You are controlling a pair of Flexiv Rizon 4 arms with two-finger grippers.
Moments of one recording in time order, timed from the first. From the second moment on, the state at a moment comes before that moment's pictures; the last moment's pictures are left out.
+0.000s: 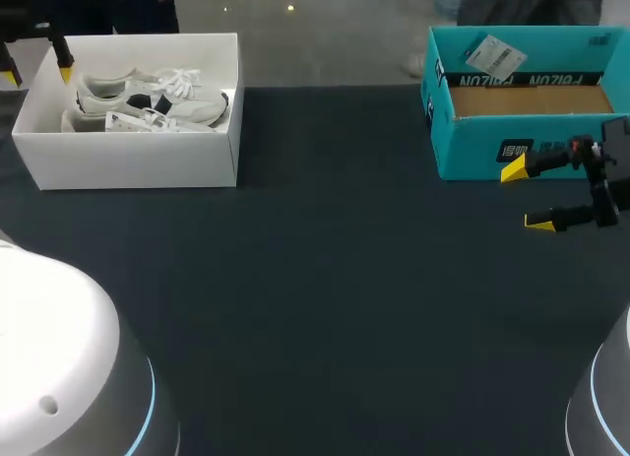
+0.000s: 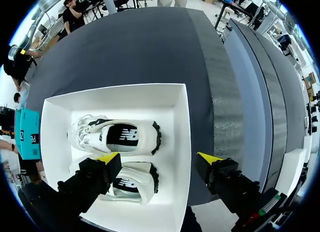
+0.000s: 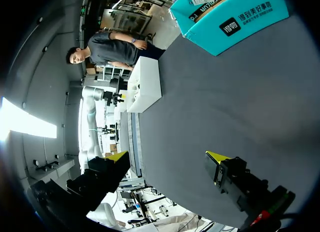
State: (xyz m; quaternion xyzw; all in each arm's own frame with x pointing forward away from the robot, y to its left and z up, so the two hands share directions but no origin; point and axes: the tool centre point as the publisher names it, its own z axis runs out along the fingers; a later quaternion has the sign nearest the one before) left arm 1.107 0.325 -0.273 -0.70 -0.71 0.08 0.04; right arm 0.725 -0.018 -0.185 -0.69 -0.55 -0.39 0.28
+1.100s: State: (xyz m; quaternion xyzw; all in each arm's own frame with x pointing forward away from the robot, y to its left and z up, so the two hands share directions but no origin) left arm 1.090 0.298 -0.320 -0.70 -0.71 -0.03 0.00; right arm 0.725 -0.018 -0.185 -0.69 -0.55 -0.39 0.28
